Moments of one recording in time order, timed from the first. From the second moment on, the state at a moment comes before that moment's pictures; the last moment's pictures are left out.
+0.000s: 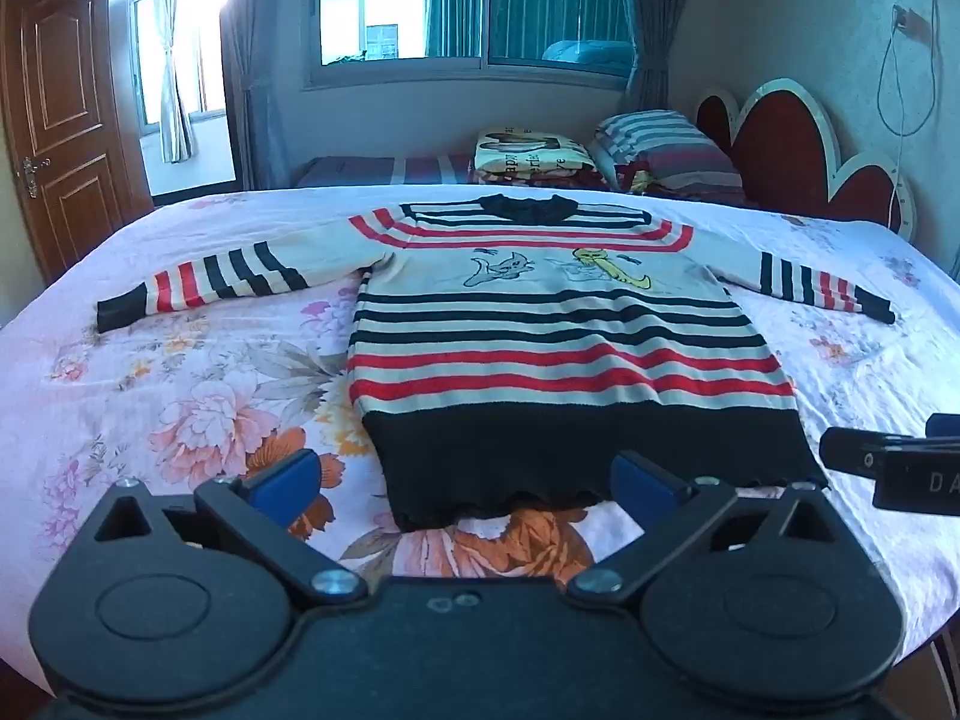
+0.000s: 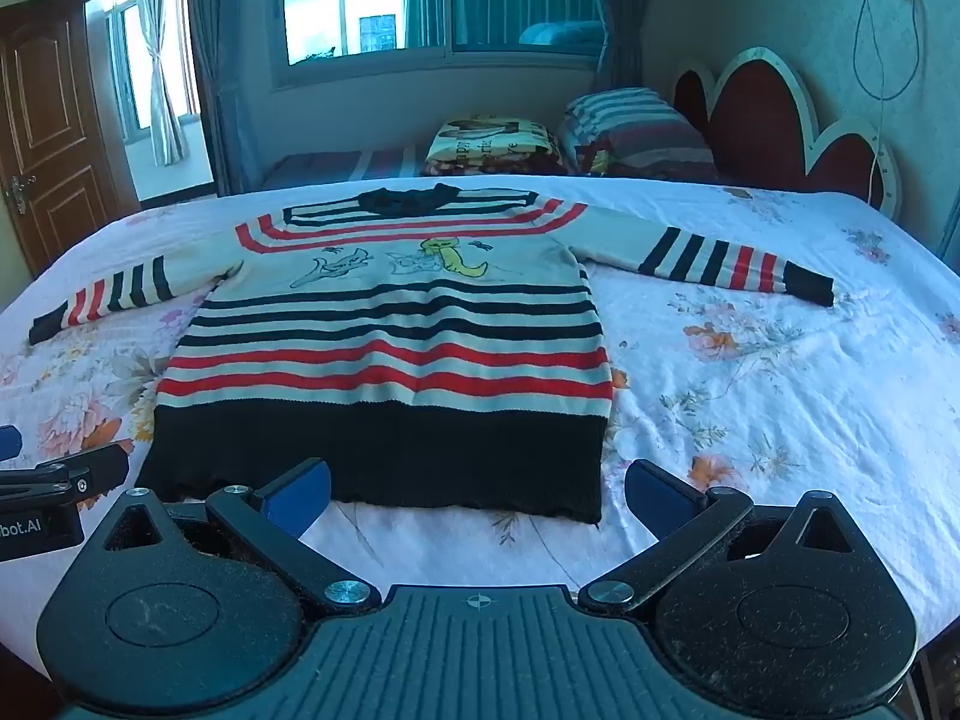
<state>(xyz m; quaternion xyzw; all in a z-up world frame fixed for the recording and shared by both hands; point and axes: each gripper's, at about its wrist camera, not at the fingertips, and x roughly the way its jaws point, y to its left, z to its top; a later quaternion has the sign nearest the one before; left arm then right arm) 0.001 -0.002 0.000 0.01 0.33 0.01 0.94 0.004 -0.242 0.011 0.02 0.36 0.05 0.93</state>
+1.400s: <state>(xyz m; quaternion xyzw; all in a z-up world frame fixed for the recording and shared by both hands) 0.002 -0.011 0.000 0.00 0.34 0.01 0.94 0.004 -0.258 0.012 0.03 0.35 0.05 0.93</state>
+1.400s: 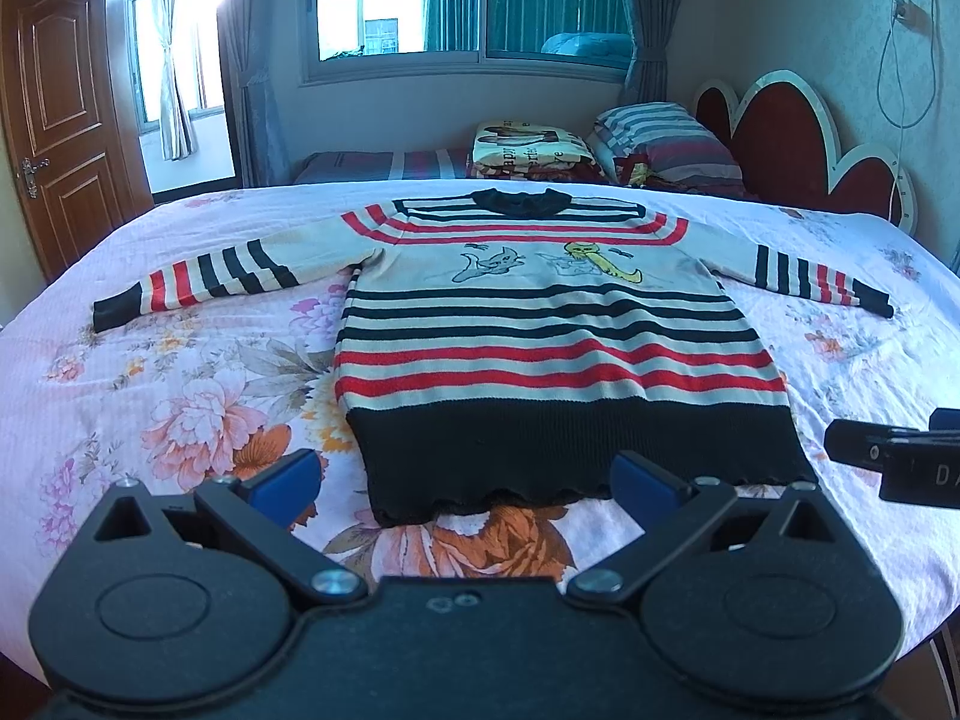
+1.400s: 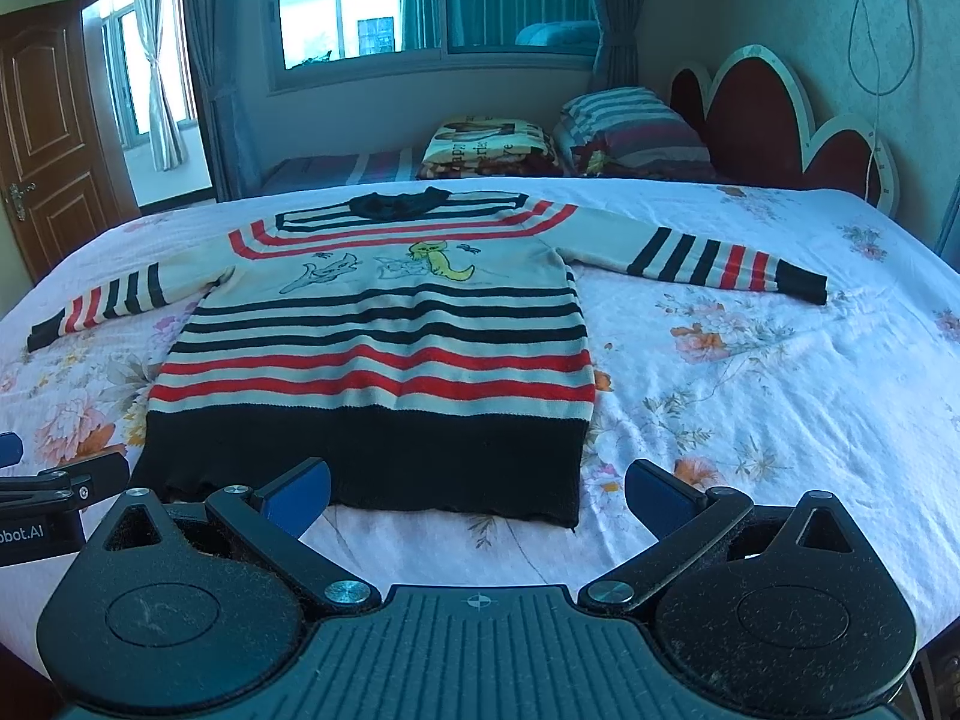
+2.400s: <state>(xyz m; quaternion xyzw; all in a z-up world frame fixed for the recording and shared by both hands) -0.002 -0.009 0.001 0.00 0.34 0.02 0.94 0.003 -0.251 0.013 0.03 0.35 0.05 0.93</state>
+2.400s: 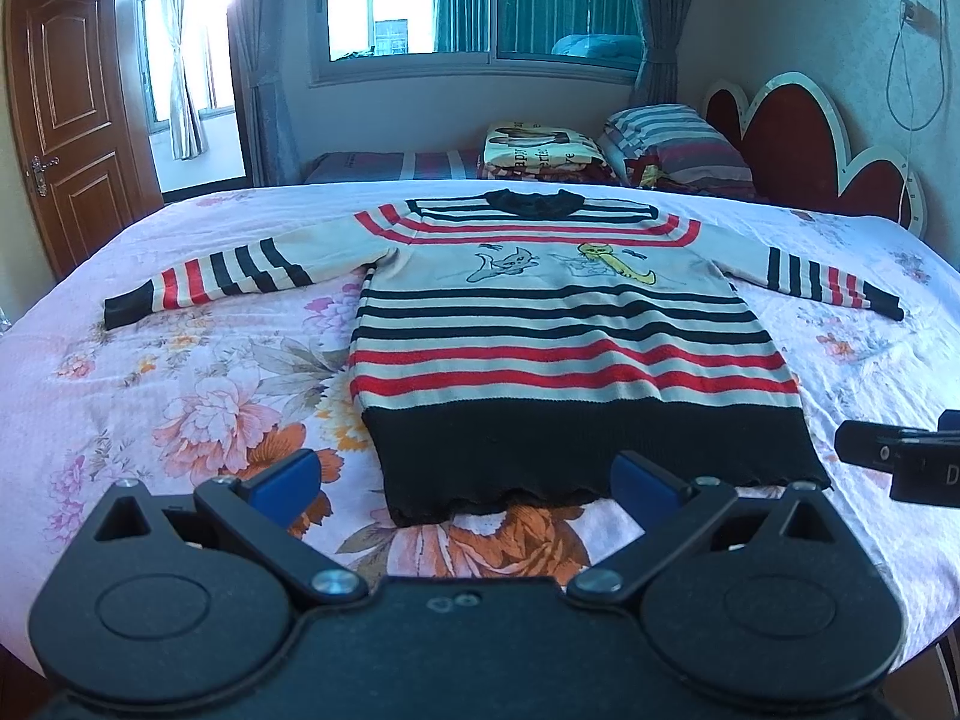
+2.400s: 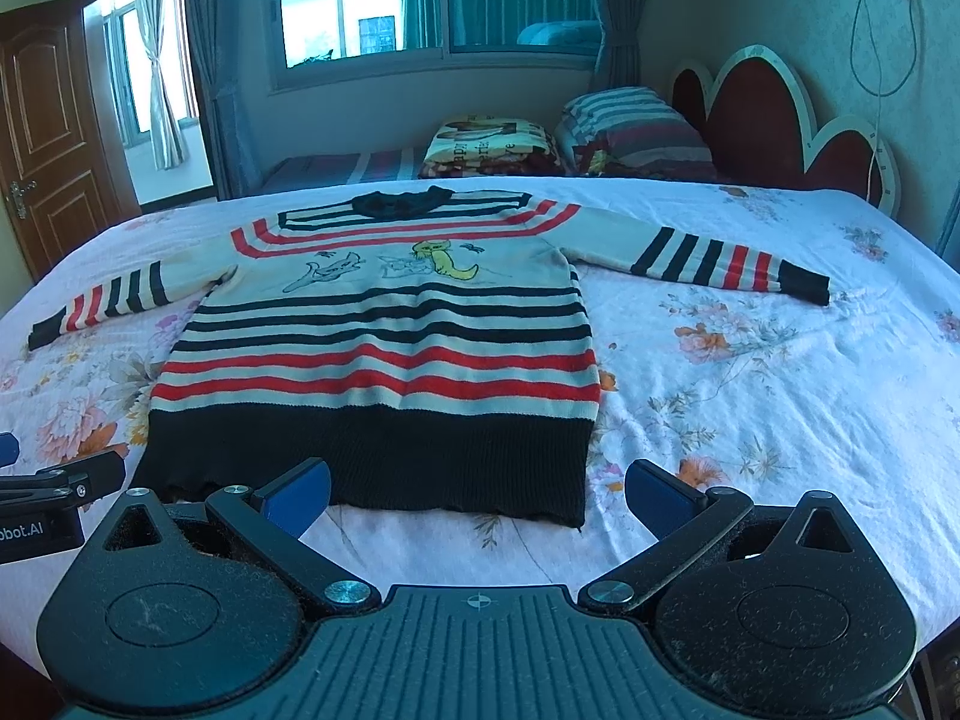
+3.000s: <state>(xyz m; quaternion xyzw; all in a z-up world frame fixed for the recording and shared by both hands) 0.001 -0.006 -0.002 0.00 0.35 0.02 0.94 0.006 -0.254 0.009 0.03 0.36 0.05 0.93</state>
